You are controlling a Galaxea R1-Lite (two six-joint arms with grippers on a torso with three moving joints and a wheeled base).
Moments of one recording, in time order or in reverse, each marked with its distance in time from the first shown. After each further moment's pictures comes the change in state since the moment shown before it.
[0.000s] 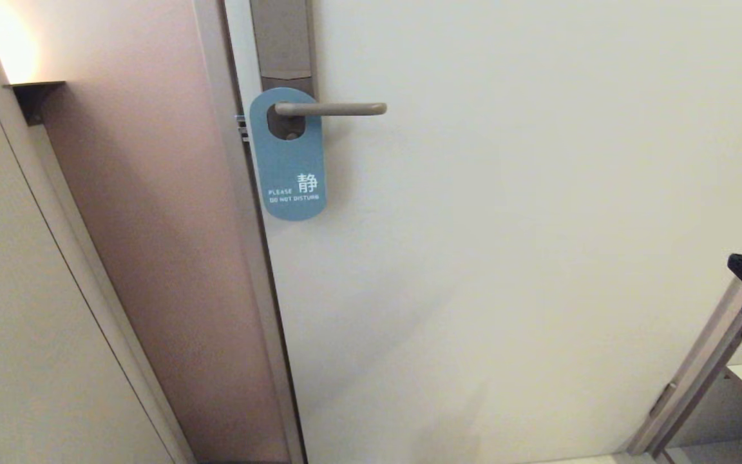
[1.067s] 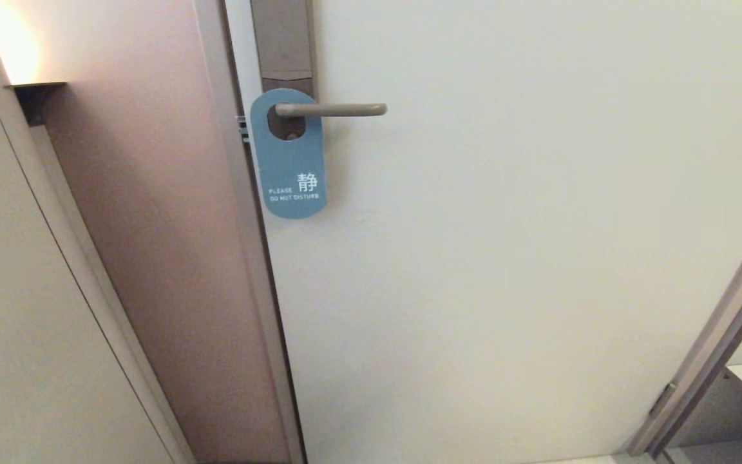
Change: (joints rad) left arm 0.000 0.000 0.000 0.000 0.000 0.000; right arm -0.188 -0.712 0.408 0.384 0.337 0.005
